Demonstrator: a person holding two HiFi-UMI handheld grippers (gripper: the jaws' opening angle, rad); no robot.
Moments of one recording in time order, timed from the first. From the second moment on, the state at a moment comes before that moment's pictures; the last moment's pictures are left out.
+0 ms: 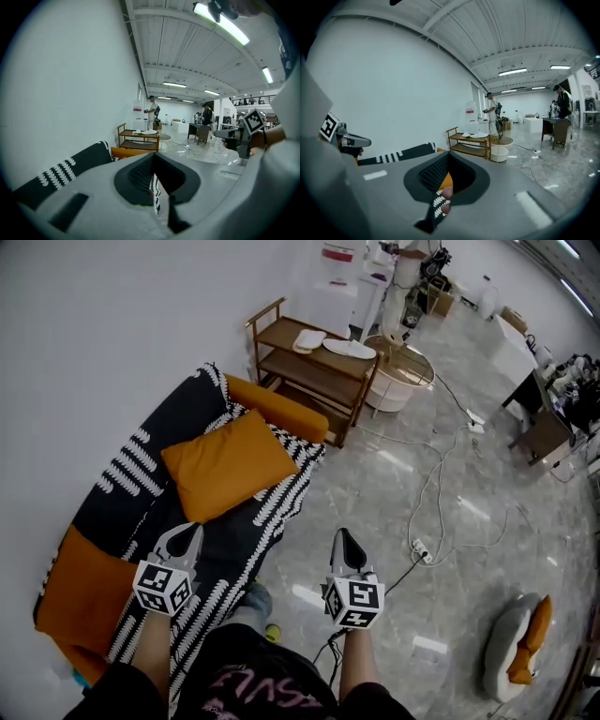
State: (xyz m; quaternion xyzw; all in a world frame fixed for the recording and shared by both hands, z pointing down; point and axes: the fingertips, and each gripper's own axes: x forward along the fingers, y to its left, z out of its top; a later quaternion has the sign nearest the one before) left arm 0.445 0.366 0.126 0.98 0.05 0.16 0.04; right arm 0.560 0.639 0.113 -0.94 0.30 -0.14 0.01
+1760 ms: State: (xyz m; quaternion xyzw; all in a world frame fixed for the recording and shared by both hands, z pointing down) left arm 0.595 0.140 0.250 0.94 -0.17 0.21 0.21; right arm 0.826 0.362 0.223 -0.84 0.47 -0.26 -0.04
